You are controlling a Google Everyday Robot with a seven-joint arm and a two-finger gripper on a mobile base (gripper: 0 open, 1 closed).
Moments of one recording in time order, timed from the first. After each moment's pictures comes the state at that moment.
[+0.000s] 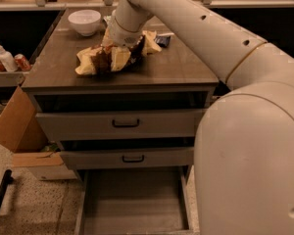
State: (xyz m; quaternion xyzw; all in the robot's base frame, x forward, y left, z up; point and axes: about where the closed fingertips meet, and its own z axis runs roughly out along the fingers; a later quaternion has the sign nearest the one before) arm 0.721 0.096 0.861 -0.80 0.53 0.00 0.27
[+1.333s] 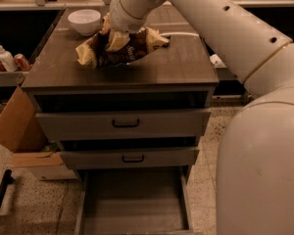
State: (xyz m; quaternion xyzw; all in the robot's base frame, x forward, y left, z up) arm 0.712 0.097 0.919 -0.80 0.49 0.01 0.35
